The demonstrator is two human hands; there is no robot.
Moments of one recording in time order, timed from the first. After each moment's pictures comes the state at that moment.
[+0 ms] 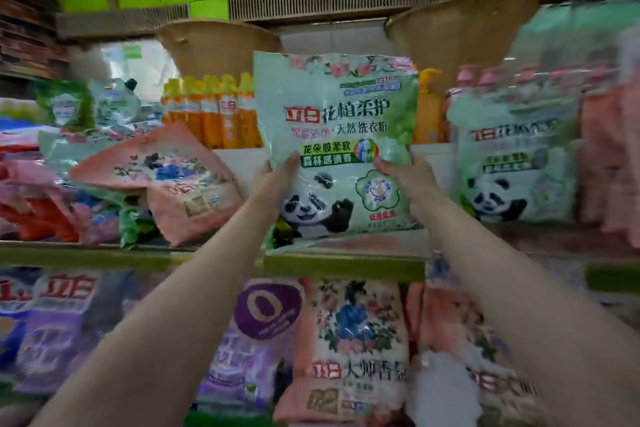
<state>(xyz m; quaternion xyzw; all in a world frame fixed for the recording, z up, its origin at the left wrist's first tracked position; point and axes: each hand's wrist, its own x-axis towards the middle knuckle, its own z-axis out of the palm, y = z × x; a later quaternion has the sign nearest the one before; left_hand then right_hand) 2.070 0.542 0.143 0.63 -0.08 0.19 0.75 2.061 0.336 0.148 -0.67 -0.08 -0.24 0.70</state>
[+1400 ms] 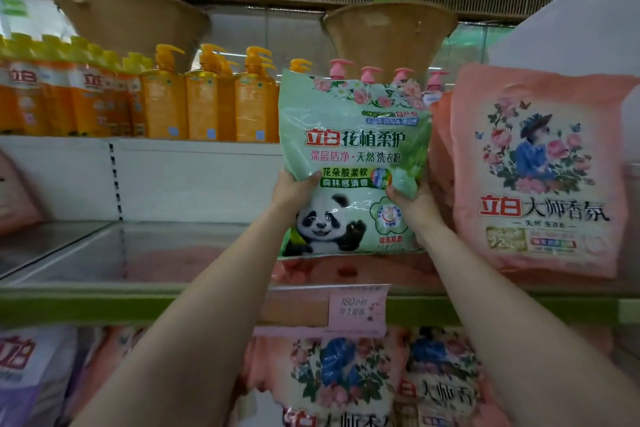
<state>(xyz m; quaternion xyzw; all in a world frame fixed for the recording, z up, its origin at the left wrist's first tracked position) 2.151 0.210 0.129 0.71 -0.12 0.11 0.69 2.116 0.014 0.105 -0.74 0.04 -0.32 0.59</state>
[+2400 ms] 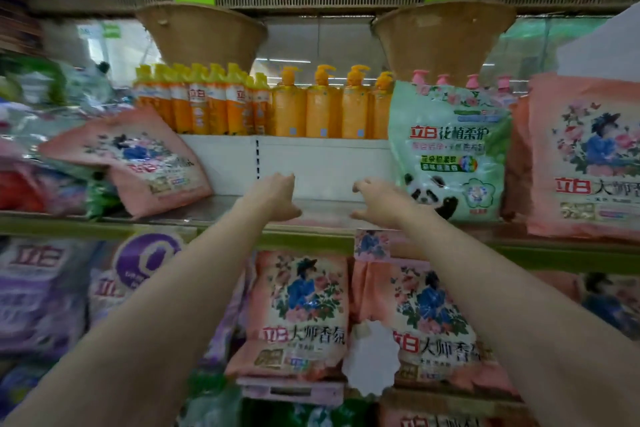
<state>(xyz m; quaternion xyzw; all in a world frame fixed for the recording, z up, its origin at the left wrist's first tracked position) 2.010 0.461 0.134 0.98 -0.11 0.18 0.02 2.000 0.262 0.130 -0.98 -0.11 -0.15 0.01</state>
